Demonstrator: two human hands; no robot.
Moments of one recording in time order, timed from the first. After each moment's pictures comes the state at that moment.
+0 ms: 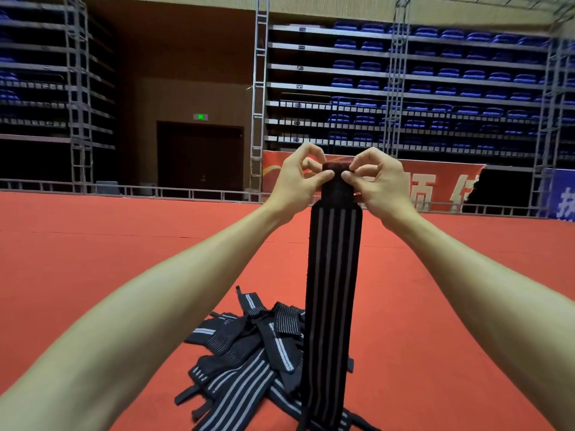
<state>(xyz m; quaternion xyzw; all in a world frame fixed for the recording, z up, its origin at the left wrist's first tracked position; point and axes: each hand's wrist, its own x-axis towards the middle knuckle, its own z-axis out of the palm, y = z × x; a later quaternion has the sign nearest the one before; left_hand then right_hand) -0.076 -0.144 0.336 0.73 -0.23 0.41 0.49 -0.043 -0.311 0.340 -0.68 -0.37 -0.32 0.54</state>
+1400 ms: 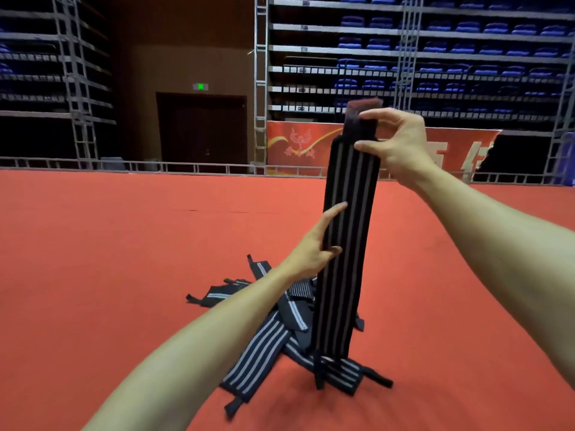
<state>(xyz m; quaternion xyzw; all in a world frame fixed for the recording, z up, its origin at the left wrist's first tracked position) -0.075 -0.143 0.179 0.83 -0.24 0.22 0.45 -0.015 -0.310 0.342 -0.68 -0.38 -0.30 0.55</state>
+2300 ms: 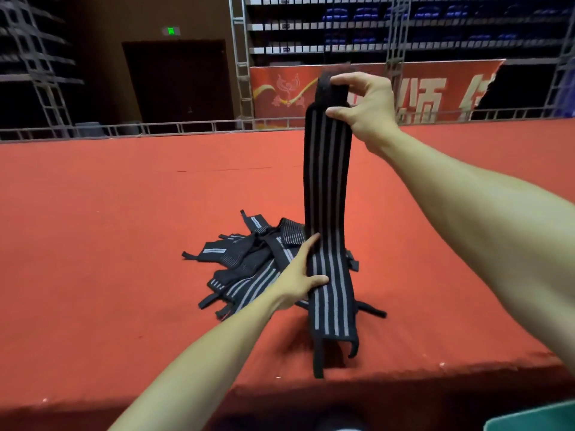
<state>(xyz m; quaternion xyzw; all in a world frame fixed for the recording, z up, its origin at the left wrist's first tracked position) -0.090 -0.142 0.021 0.79 -0.08 0.04 0.61 0.001 -0.283 0.280 -0.72 -0.32 -0.30 0.54</state>
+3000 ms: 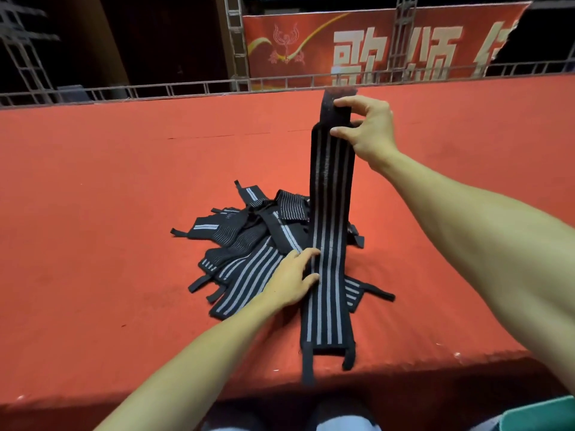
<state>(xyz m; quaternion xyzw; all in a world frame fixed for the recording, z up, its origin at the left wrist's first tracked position) -0.069 -0.124 -0.039 0.95 -0.07 0.11 0.30 0.072 -0.272 0.175 -0.75 -0.28 -0.26 0.54</state>
